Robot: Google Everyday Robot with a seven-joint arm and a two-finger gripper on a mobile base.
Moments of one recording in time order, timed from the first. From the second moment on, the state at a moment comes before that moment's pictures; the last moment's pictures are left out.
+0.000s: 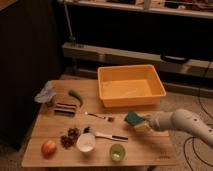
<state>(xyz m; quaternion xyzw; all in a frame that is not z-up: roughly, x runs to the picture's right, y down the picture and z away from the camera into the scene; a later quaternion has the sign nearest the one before) 0.193 0.182 0.782 -0.21 -0.20 0.42 0.86</state>
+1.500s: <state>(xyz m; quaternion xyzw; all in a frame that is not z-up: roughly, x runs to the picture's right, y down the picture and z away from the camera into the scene) 0.211 0.292 0.720 -0.28 -0.21 0.40 0.85</state>
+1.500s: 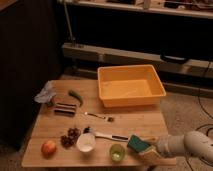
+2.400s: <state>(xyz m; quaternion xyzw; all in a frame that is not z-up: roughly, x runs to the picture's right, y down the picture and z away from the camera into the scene) 0.268 0.320 0.732 -0.28 -0.15 0.45 0.83</state>
